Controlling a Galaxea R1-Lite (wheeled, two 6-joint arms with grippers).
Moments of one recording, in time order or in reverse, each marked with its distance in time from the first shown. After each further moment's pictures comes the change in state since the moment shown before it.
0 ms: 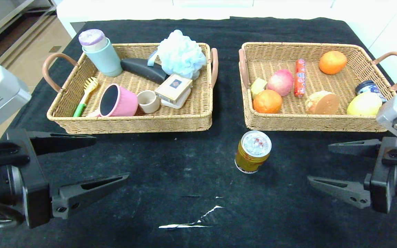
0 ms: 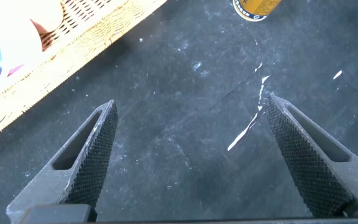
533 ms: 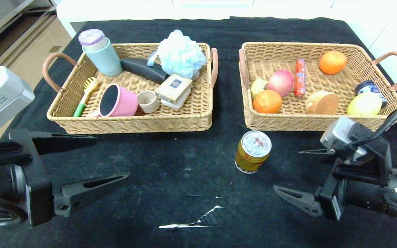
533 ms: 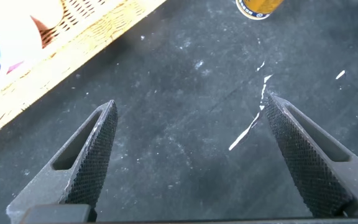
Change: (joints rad) left arm 0.011 0.007 0.000 0.000 -0.002 -0.002; right arm 0.206 0.126 0.081 -0.227 -0.211 0.003
